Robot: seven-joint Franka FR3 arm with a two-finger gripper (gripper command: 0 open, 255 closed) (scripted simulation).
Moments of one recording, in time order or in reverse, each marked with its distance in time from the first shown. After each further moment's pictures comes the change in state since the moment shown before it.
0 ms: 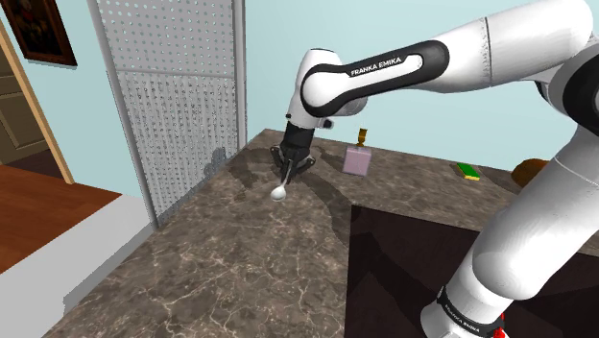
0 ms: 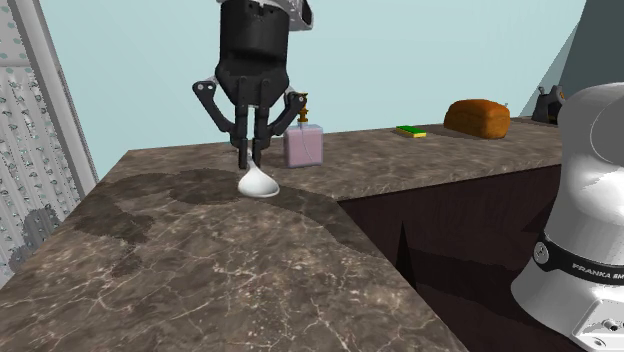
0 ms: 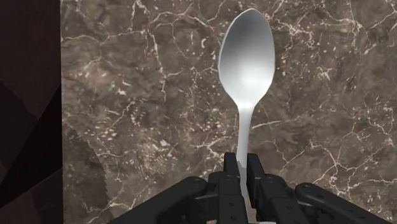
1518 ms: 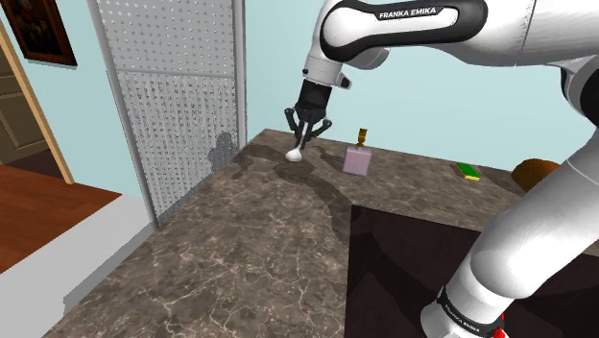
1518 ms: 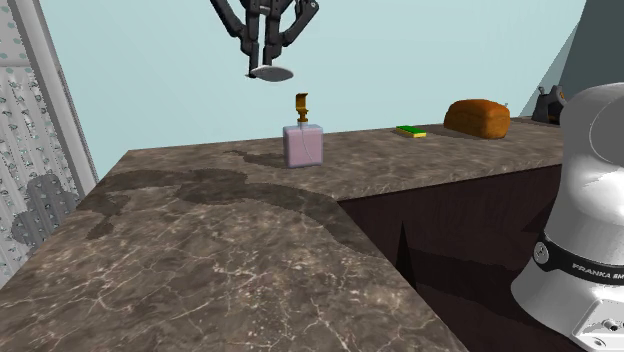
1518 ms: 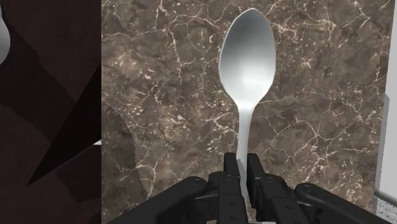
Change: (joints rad) arm -0.037 -0.078 -0.061 0.185 -0.012 -0.276 -0.031
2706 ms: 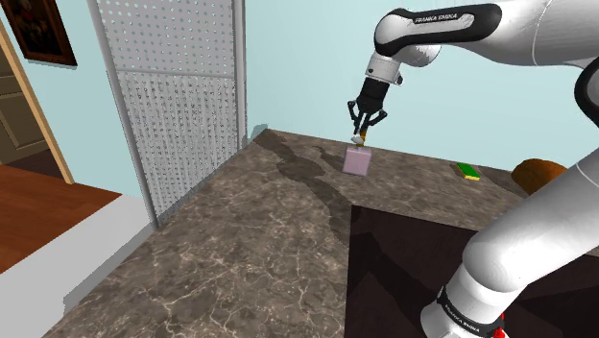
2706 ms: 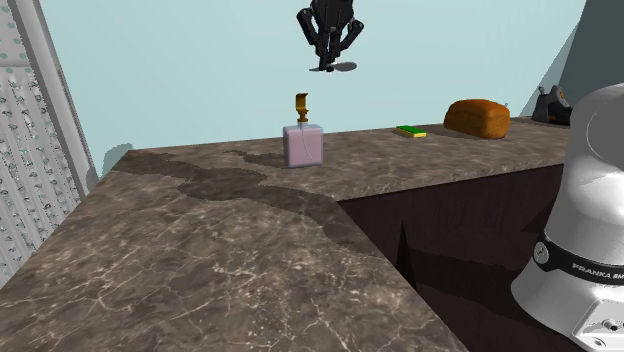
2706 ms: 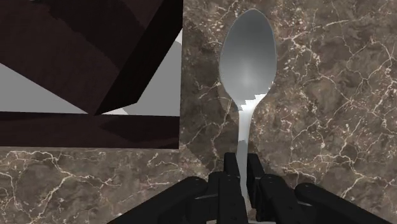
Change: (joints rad) arm -0.168 -0.062 -0.290 -0.044 -0.057 -0.110 -0.426
